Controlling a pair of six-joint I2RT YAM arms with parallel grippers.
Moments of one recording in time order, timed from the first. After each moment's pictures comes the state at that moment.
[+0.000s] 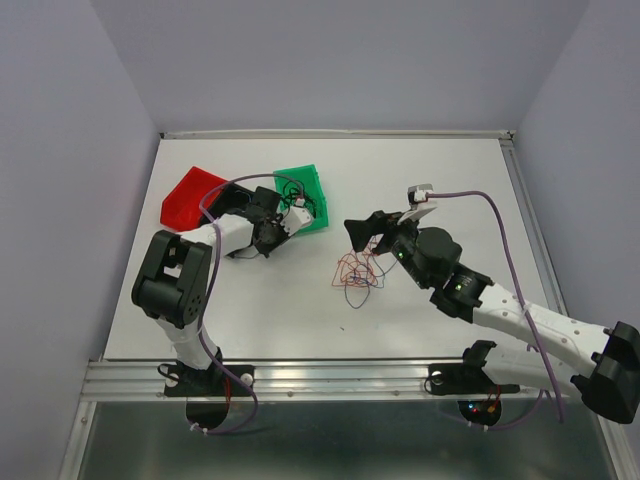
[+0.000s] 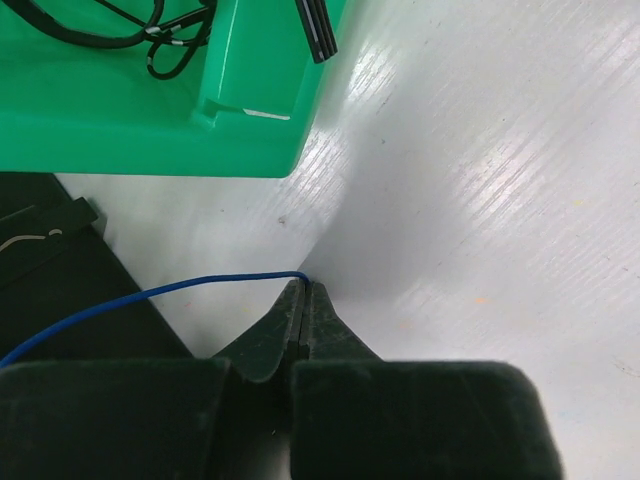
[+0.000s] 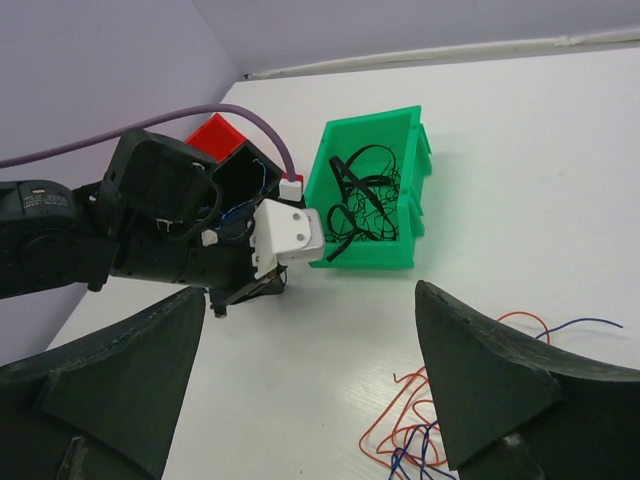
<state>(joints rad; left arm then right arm) -0.38 1.72 0.99 -0.36 0.07 0.61 0.88 1.02 0.70 0.30 0.39 0.45</state>
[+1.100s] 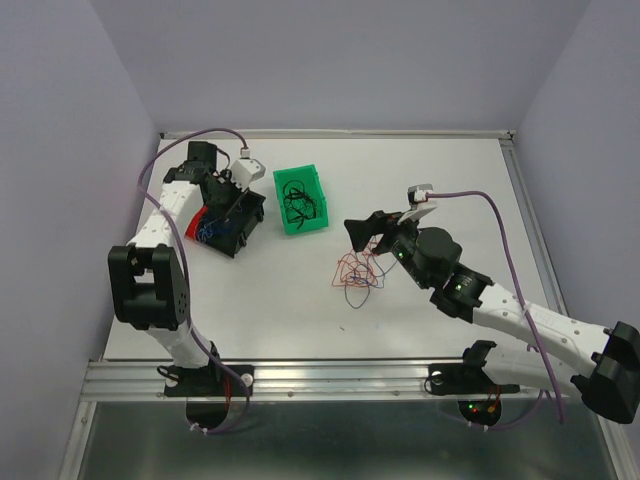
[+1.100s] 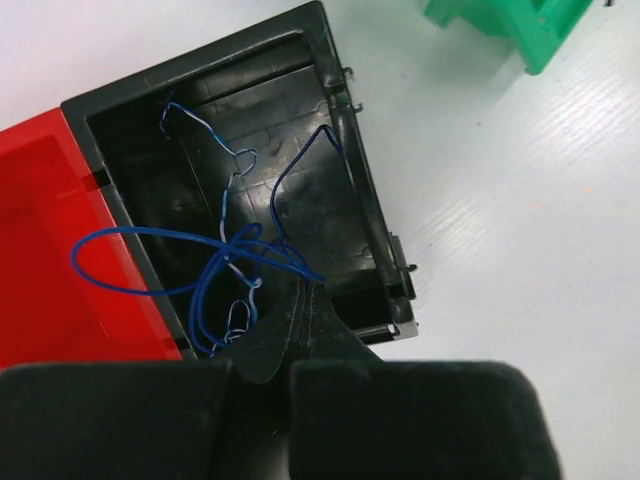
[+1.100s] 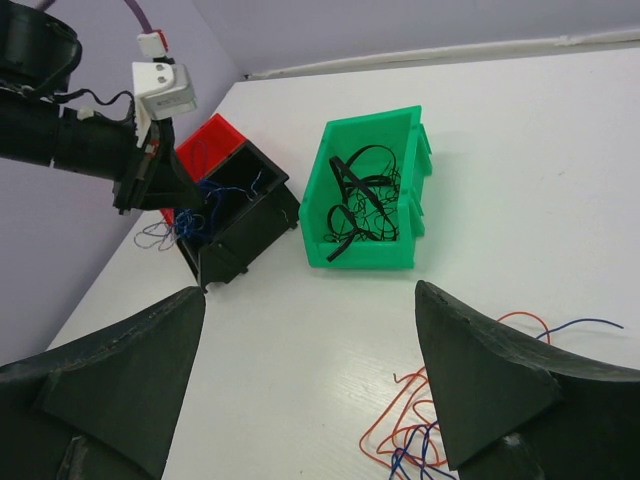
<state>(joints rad) -0.06 1.63 1.34 -0.75 0.29 0.70 0.88 1.02 0.70 0.30 0.39 0.45</state>
